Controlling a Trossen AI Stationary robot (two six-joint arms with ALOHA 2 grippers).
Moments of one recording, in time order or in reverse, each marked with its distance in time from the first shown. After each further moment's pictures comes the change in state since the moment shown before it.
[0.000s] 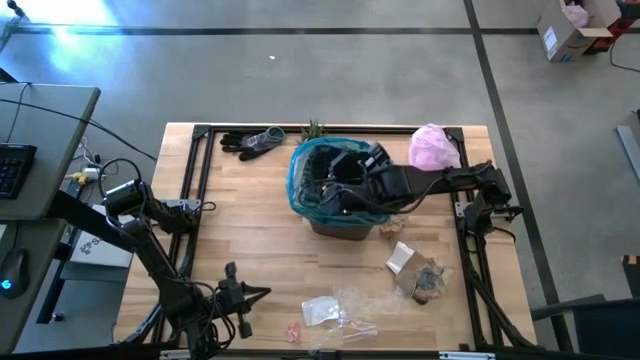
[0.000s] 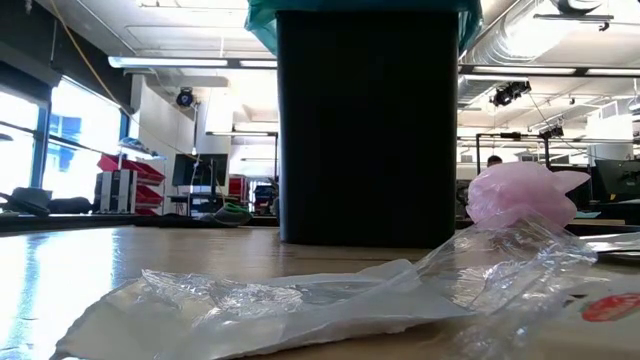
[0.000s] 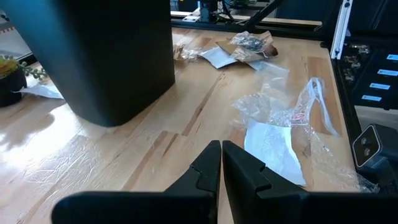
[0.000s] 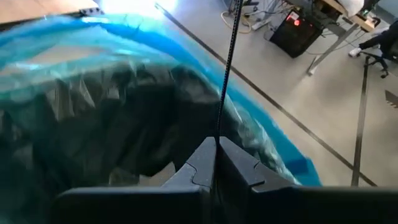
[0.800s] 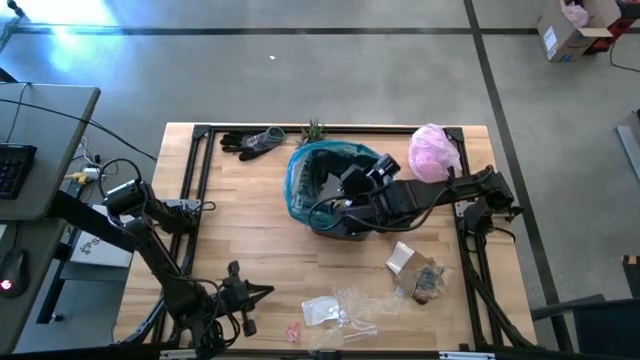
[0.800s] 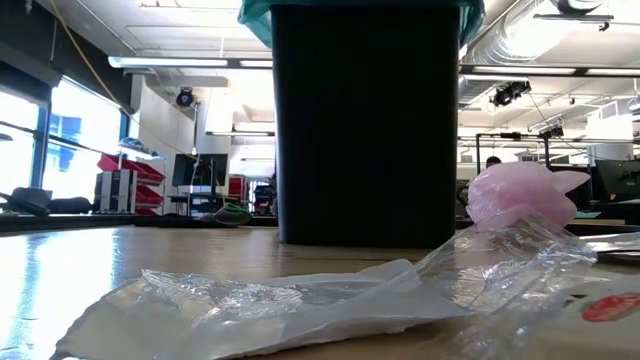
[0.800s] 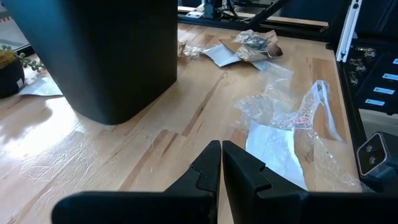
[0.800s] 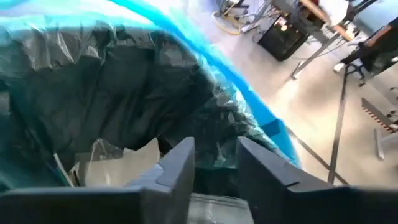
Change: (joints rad) left arm 0.032 0.000 0.000 0.024 0.026 0.000; right arm 0.098 0.000 0.001 -0.193 0.070 0.143
